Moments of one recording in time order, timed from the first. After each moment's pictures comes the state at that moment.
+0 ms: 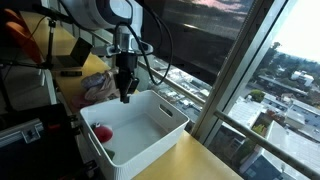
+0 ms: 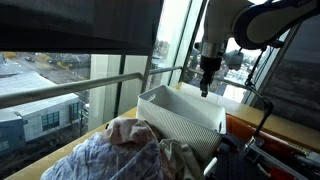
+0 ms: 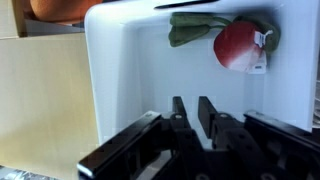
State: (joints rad) arm 0.08 0.04 -0.04 -2.26 -0.41 2.14 0.23
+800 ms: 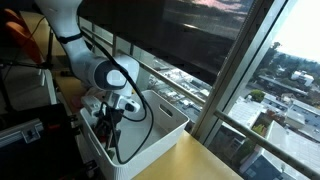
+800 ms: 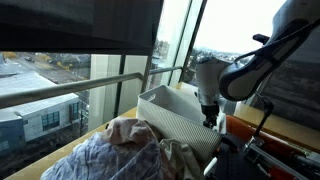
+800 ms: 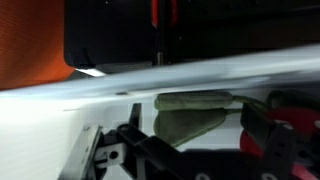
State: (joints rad) arm -0.01 0.36 -0.07 -2.36 -0.39 2.32 0.27
